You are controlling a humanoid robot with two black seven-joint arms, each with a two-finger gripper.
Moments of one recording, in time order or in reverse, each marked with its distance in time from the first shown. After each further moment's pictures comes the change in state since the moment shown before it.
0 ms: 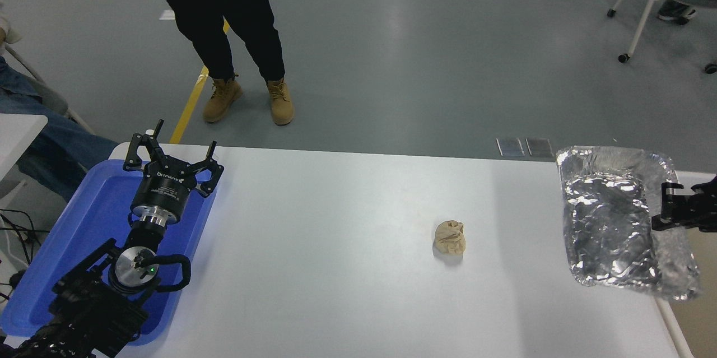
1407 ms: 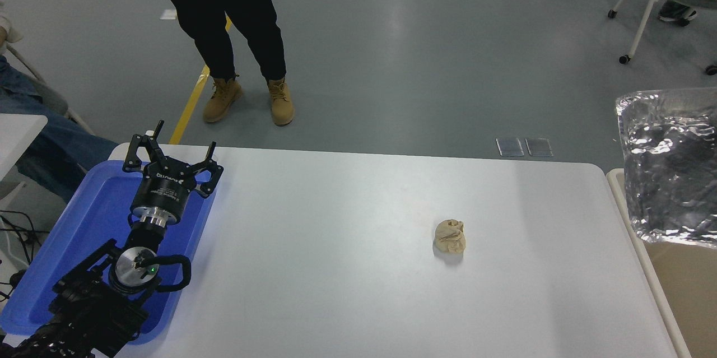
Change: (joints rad) left arm 0.001 0.000 0.001 0.000 0.000 0.002 -0.002; right arm 0.271 0.022 -0.278 -0.064 -0.026 -0.037 0.001
